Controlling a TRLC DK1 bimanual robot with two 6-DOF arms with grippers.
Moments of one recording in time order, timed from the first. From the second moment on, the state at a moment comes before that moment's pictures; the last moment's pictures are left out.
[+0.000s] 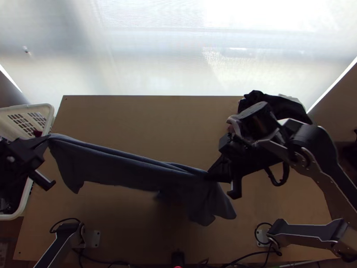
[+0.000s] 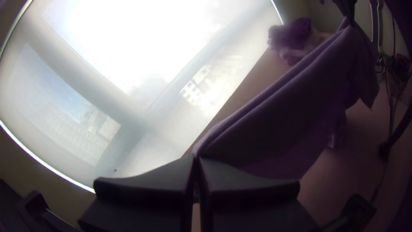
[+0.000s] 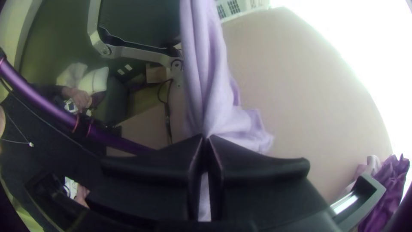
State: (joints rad) left arm 0.13 0.86 1.64 -1.22 0.27 0.91; right arm 0.78 1.38 1.80 -1.41 -0.62 -0.26
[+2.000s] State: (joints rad) left arm 0.11 1.23 0.93 -0.40 0.29 0.89; right arm 0.66 2.10 1.99 -1.15 -0.33 -0.26
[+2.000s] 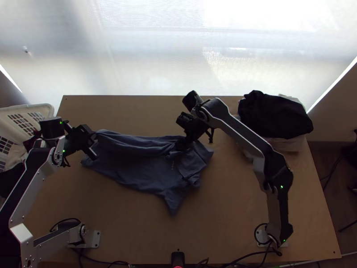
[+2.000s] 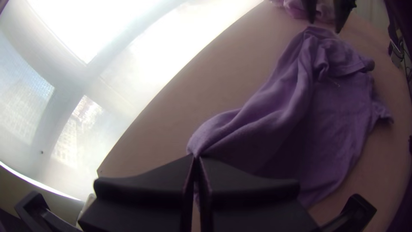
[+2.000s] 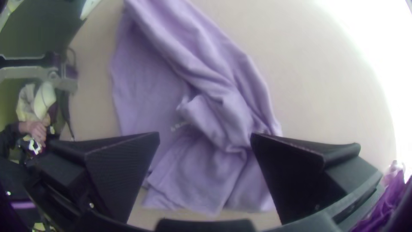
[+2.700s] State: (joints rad) left arm 0.21 1.26 0.99 -0.39 0.32 0.94; right arm 0.72 1.93 1.55 -0.82 0.04 -0.38
